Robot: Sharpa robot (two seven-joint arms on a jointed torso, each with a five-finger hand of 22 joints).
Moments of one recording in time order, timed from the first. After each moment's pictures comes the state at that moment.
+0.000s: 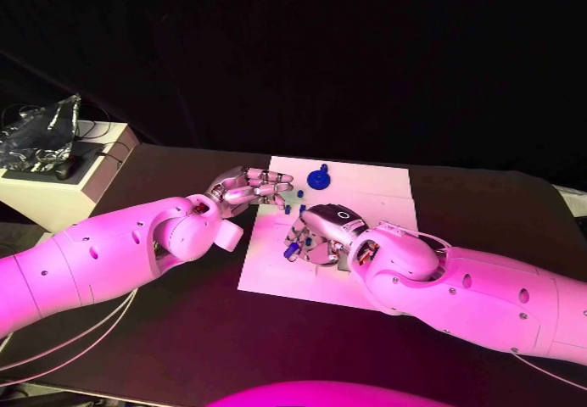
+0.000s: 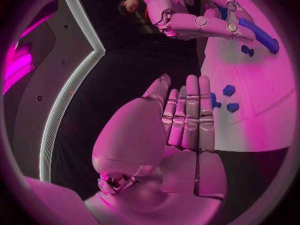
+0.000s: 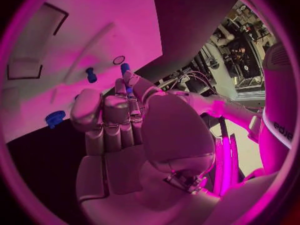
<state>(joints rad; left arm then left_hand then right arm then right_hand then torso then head) 0.96 -0.88 0.19 1.44 -0.22 -0.06 0.27 1.48 -0.01 -0.01 0.00 0.29 1.02 0.15 0.07 0.06 1.10 0.13 0.08 0.06 1.08 0.06 0.66 0.24 0.12 1.07 0.06 0.22 1.03 1.15 -0.54 -0.13 1.59 -1.61 -0.37 -0.22 1.33 -0.02 0.38 -0.17 0.19 1.21 0.10 0.06 0.12 1.33 0.06 0.07 0.09 1.42 -0.05 1.09 0.71 0.09 1.47 -0.07 0.93 1.31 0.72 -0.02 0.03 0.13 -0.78</state>
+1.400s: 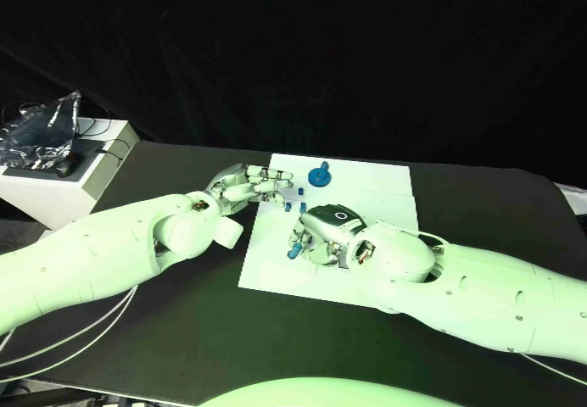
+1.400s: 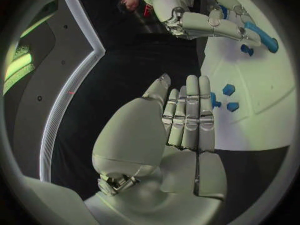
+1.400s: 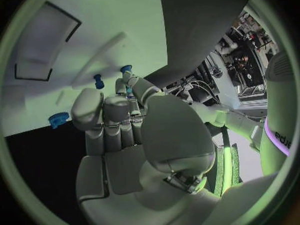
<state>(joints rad) 0.96 -0.88 0.19 1.44 -0.22 -0.06 0.27 1.48 -0.01 -0.01 0.00 0.29 1.02 0.15 0.07 0.06 1.10 0.13 0.08 0.06 1.08 0.06 0.66 0.24 0.12 1.07 0.06 0.21 1.03 1.14 -0.53 -0.13 1.58 -1.69 -0.31 -0.28 1.34 -0.01 0.35 -0.17 0.23 1.21 0.10 0.06 0.12 1.32 0.05 0.07 0.08 1.42 -0.05 1.08 0.68 0.09 1.47 -0.07 0.90 1.31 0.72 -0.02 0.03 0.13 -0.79</state>
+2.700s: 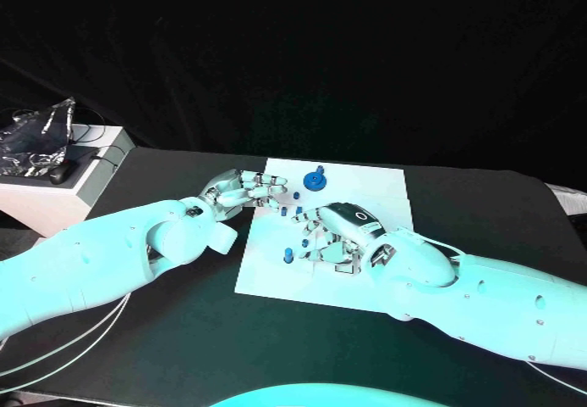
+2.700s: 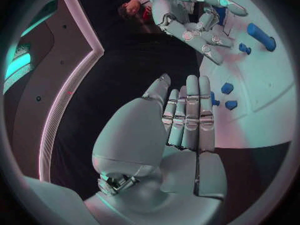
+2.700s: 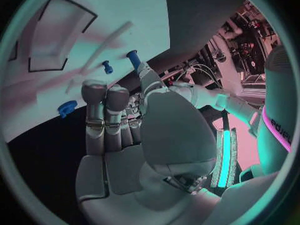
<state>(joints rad) 0.96 -0.89 0.19 1.44 -0.22 -0.06 0.26 1.48 -0.01 -0.01 0.00 0.29 1.01 0.15 0.07 0.06 1.10 0.13 0.08 0.06 1.08 0.06 0.66 0.24 0.12 1.07 0.06 0.21 1.03 1.13 -0.62 -0.13 1.62 -1.59 -0.52 -0.21 1.38 -0.15 0.02 0.06 0.22 0.84 0.13 0.06 0.06 1.06 0.09 0.16 0.06 1.41 -0.01 1.01 0.64 0.15 1.47 -0.04 0.56 1.31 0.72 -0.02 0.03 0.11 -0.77</state>
